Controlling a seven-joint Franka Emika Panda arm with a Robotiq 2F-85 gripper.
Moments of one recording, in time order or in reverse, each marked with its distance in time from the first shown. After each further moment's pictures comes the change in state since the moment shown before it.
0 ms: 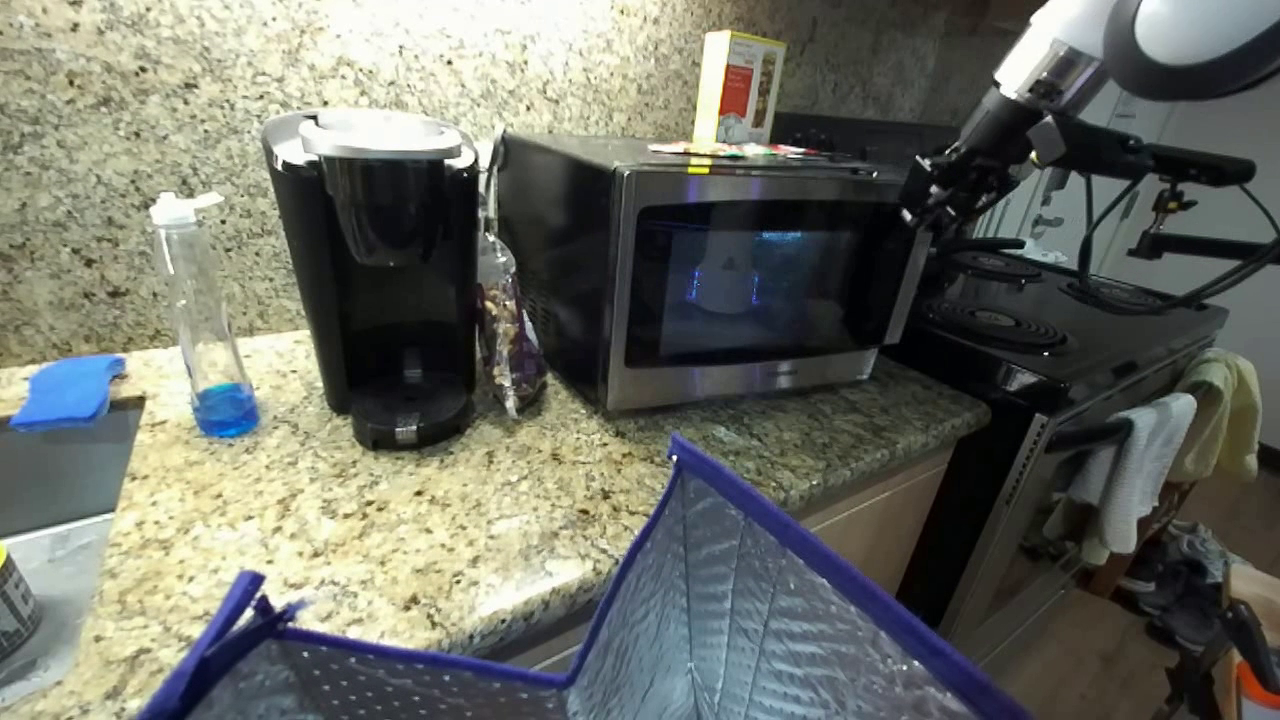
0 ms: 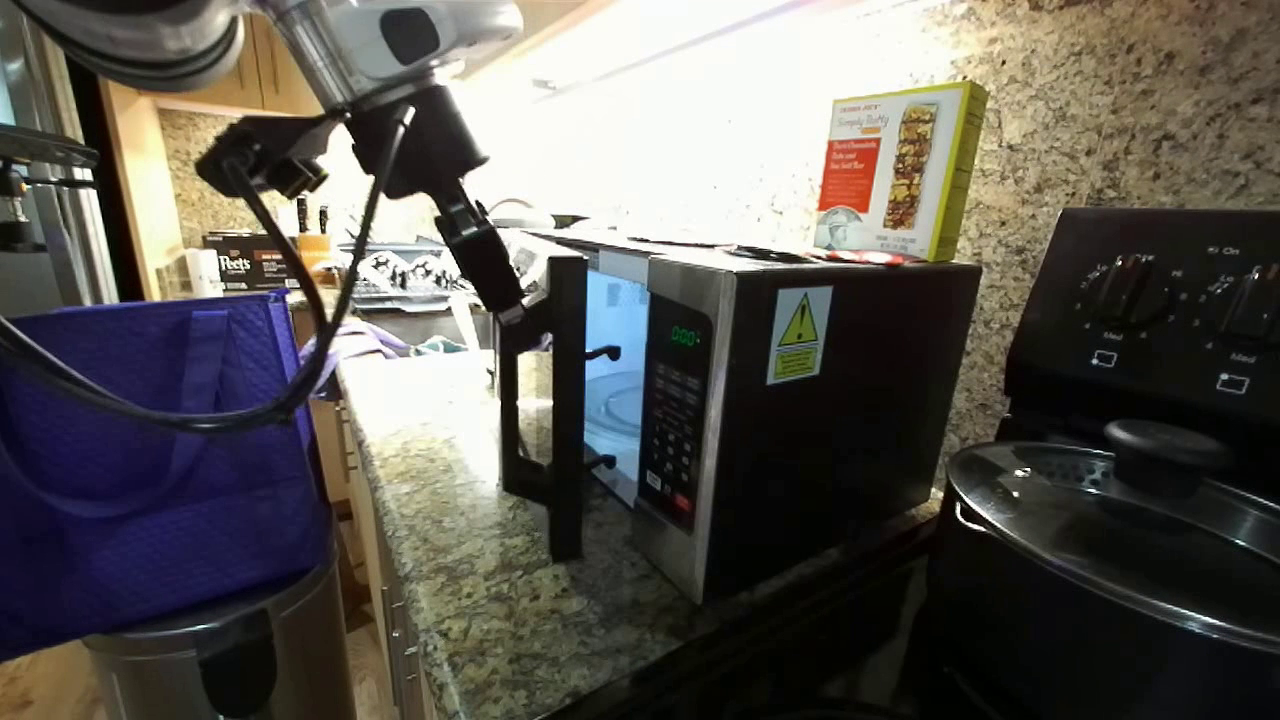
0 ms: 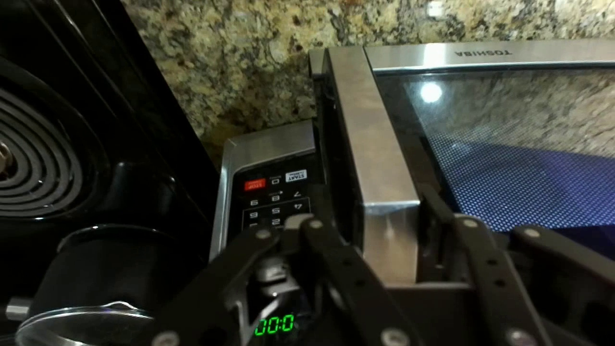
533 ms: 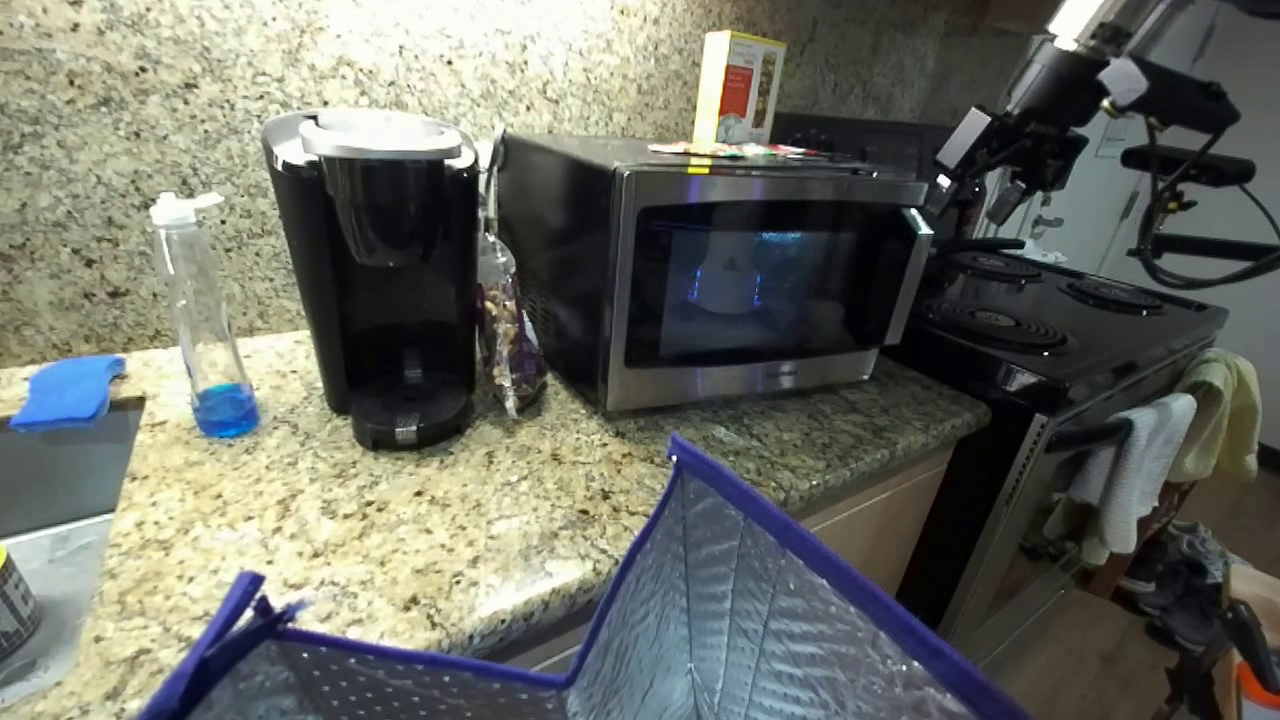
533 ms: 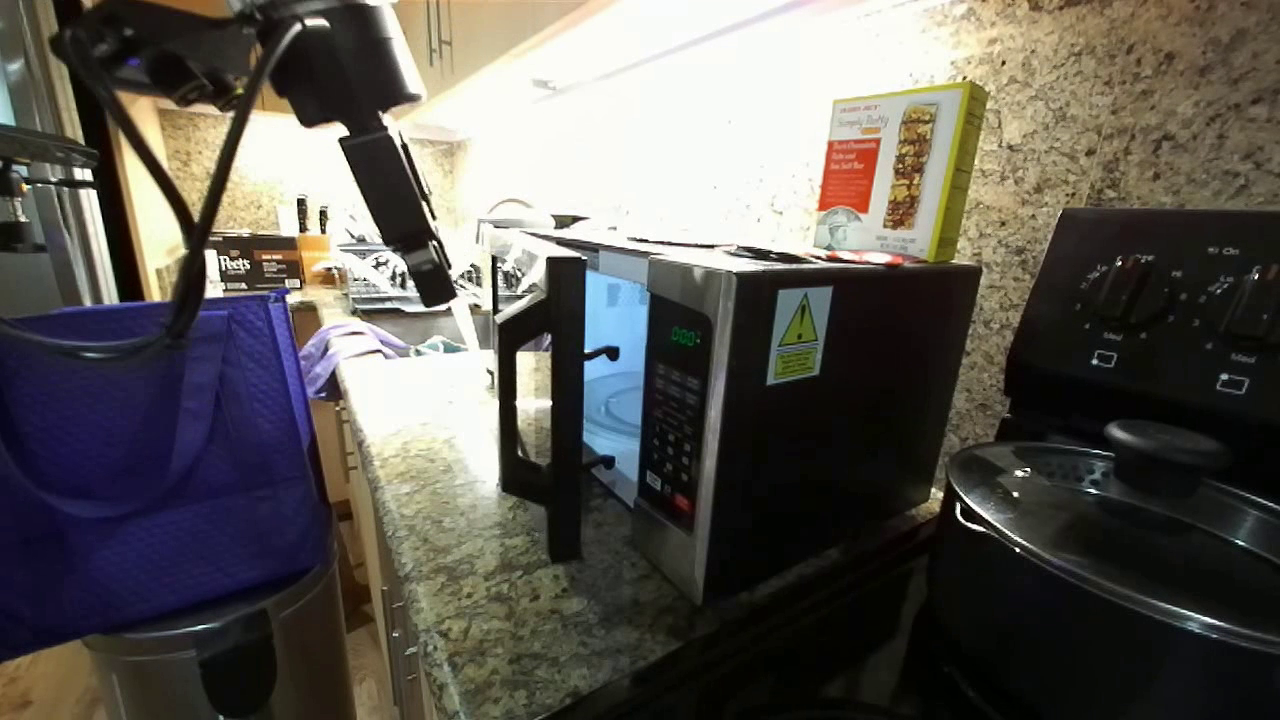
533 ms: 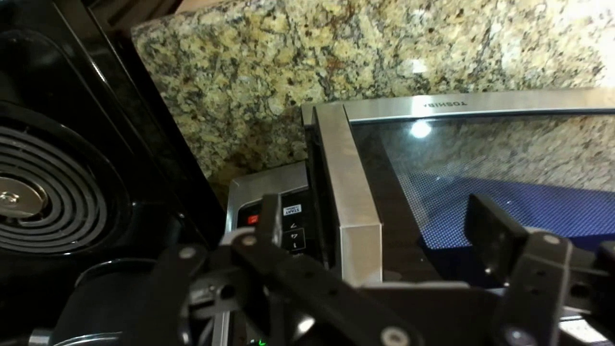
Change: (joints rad) arm 0.012 -0.142 0.011 -0.001 0.057 -0.238 -0.013
